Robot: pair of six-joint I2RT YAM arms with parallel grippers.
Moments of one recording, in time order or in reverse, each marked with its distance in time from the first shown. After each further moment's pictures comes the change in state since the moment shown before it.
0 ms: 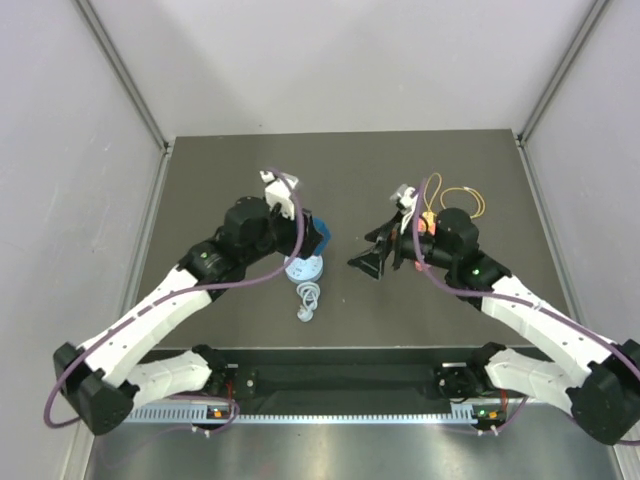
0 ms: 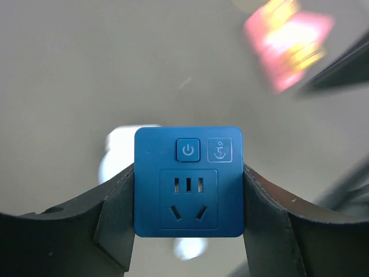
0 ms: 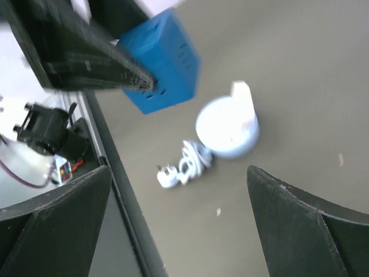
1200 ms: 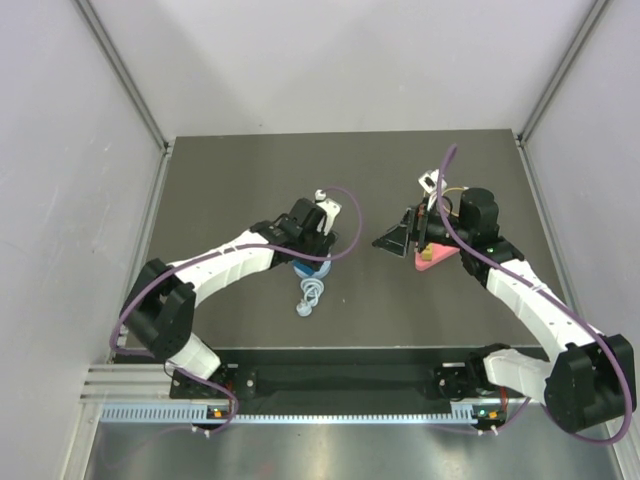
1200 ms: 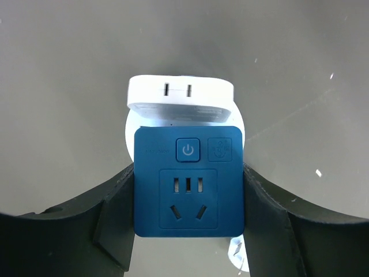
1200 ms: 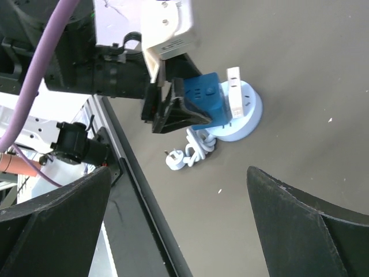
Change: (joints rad) left arm -0.005 0.464 0.079 -0.059 -0.102 0.159; right arm -0.258 0.076 0.035 -0.054 -0.252 0.102
